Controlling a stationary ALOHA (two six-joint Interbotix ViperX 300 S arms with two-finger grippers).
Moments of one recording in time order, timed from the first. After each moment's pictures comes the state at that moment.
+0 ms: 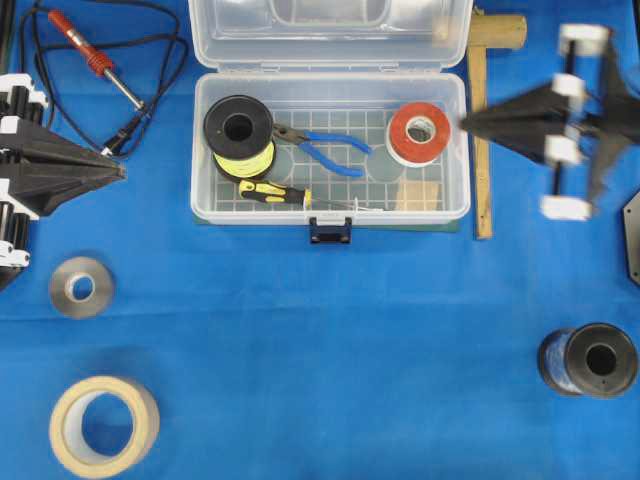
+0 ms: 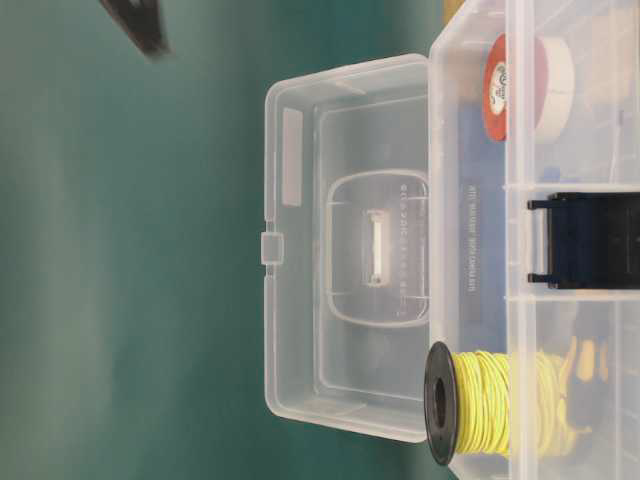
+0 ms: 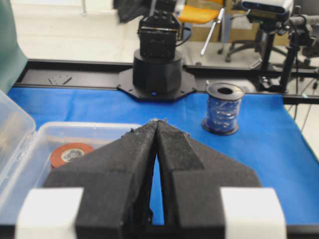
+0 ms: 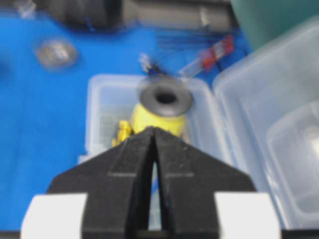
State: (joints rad) left arm 0.00 -0.96 1.18 -0.03 -0.30 0.01; right arm -0.18 -0.61 0.85 0.00 0.04 0.03
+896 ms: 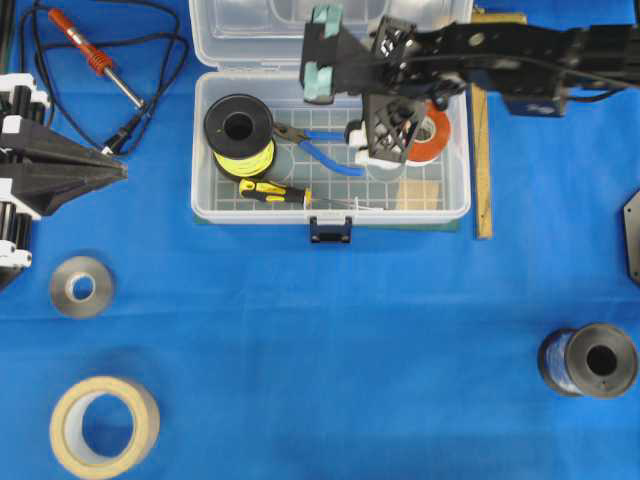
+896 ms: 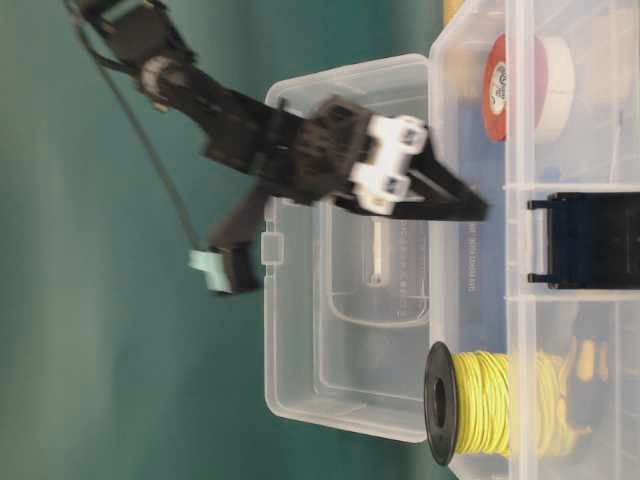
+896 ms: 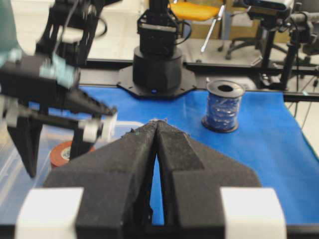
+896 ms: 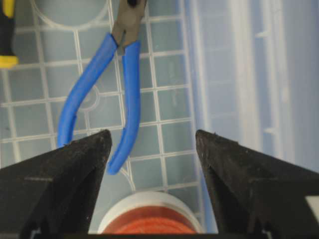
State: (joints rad) left arm 0.00 -0.96 1.18 -0.03 -0.29 0.01; right arm -0.32 0.20 0.32 -0.05 0.58 -0.02
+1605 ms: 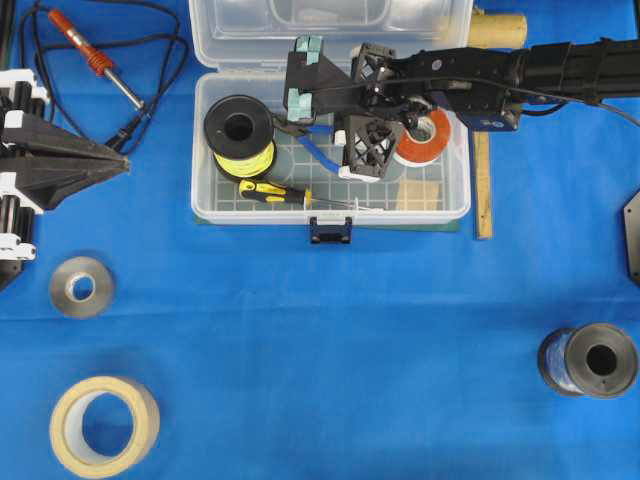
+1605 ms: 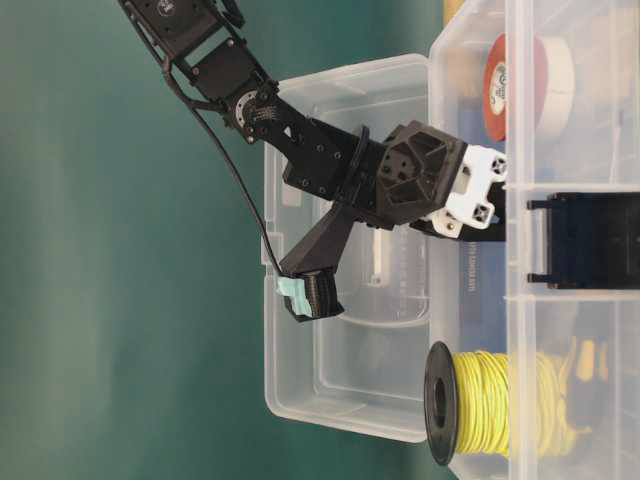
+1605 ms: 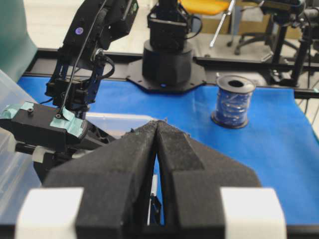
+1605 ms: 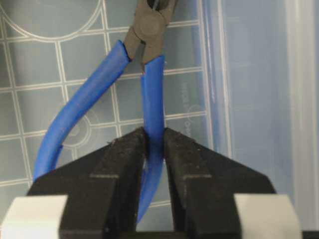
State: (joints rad) left arm 0.03 -0.96 1.18 -0.03 -0.27 0.00; right arm -0.31 0.33 0.30 -0.02 0.48 -0.03
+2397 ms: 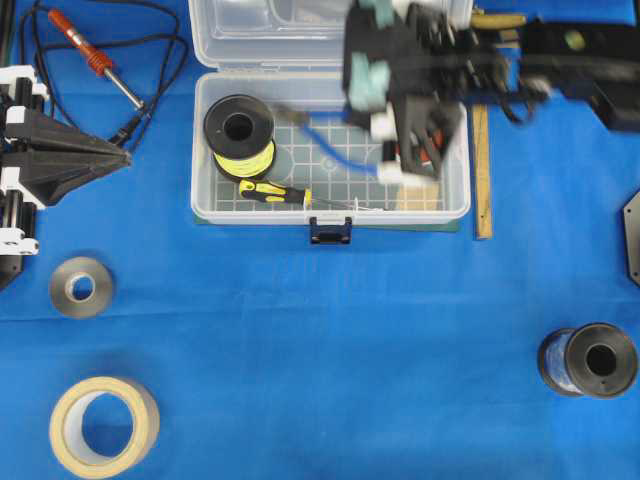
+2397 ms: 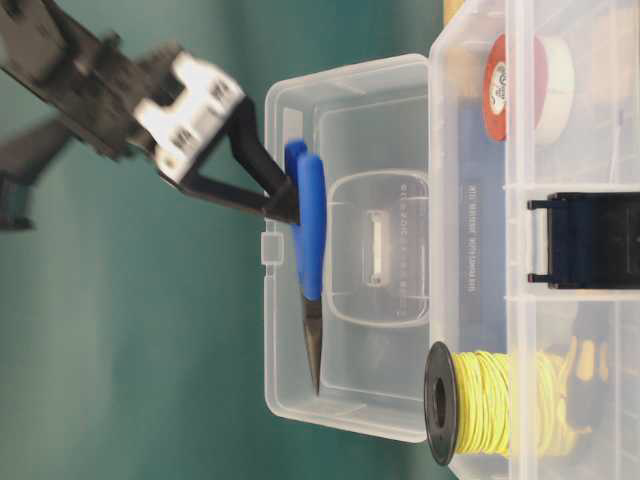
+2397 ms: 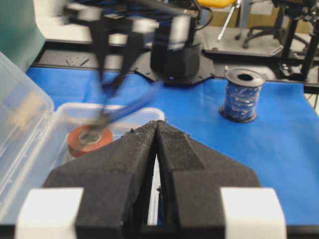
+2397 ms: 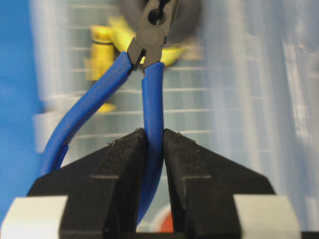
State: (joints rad) left arm 0.05 -0.96 1.18 -0.03 -0.25 0.00; right arm -0.14 -0.13 0.37 -0.02 0.58 0.02
